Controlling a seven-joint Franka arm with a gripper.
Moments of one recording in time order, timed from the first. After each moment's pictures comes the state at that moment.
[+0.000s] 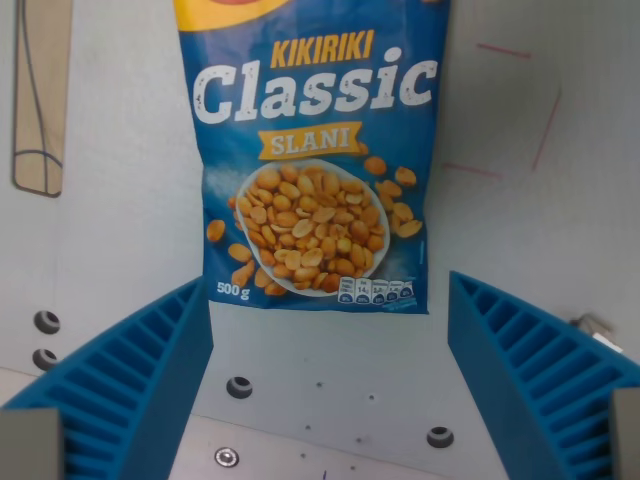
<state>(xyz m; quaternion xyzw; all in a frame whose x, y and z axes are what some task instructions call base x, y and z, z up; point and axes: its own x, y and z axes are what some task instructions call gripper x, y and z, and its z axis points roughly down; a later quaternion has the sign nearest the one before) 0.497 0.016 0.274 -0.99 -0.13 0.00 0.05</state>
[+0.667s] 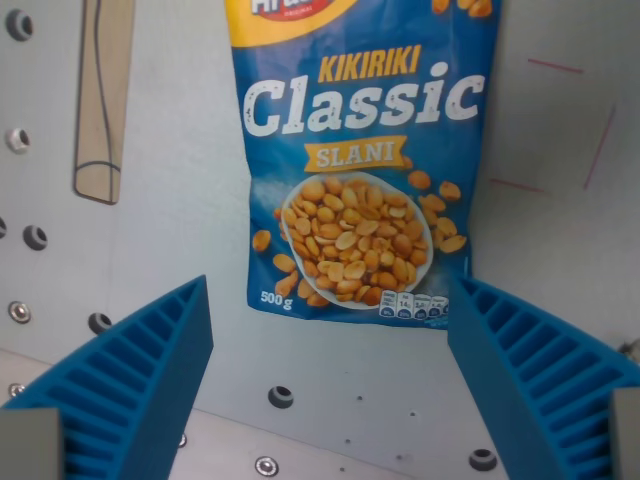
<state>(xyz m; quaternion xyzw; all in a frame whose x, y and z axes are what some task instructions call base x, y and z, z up) 0.498 0.016 0.274 -0.99 -0.13 -0.01 0.10</state>
